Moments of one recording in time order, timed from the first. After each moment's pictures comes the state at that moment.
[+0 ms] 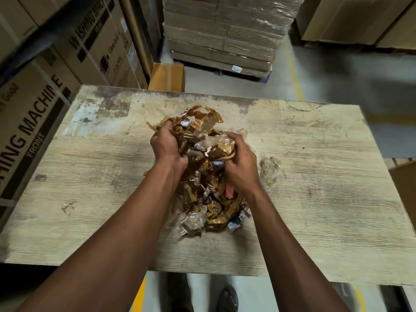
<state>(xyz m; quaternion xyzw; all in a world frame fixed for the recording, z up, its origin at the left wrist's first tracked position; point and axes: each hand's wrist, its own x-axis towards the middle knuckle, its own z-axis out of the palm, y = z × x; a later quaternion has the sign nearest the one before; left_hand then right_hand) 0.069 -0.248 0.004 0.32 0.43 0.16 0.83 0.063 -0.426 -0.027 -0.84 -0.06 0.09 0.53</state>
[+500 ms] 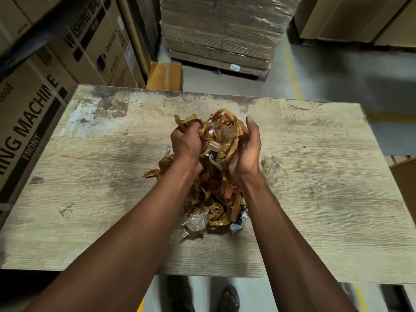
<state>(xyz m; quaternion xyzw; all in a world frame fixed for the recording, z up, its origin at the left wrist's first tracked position) 0.075 -0.280 0.005 0.49 0.40 0.09 0.77 0.082 -0.397 0.012 -0.55 0.09 0.16 0.81</state>
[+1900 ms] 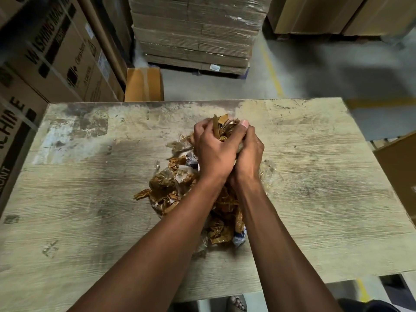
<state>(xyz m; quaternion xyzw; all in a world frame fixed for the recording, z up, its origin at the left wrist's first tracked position) 0.096 -0.338 0.014 0.75 0.20 0.11 0.62 0.102 -0.394 0.007 -0.60 0.19 -0.03 0.78</state>
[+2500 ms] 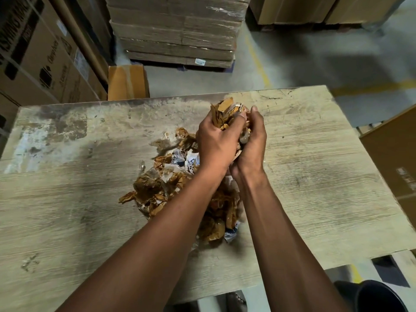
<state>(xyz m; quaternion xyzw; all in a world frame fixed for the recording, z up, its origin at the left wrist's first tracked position) 0.105 -0.365 0.022 0.67 0.17 0.09 0.72 0.118 -0.422 -0.001 -0.50 0.16 -0.04 0.85</state>
